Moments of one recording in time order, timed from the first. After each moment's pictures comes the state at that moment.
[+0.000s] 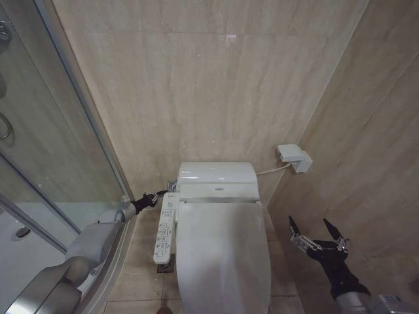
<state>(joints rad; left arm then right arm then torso) 0.34 -1.16 0.01 -0.50 -0.54 -0.41 0.82 -1.88 1.53 0.85 2.44 0.33 -0.06 -0.08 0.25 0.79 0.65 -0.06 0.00</state>
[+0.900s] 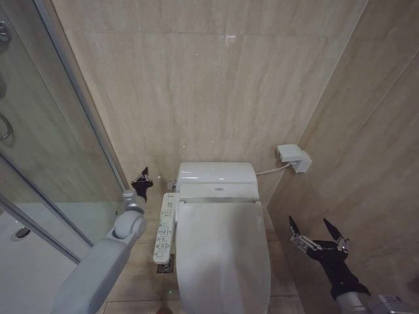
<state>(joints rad) 0.78 -1.06 -0.12 -1.53 -0.58 -0.06 -0.36 -1.88 1.53 0.85 2.44 0.33 -0.06 -0.08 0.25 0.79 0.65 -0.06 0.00</state>
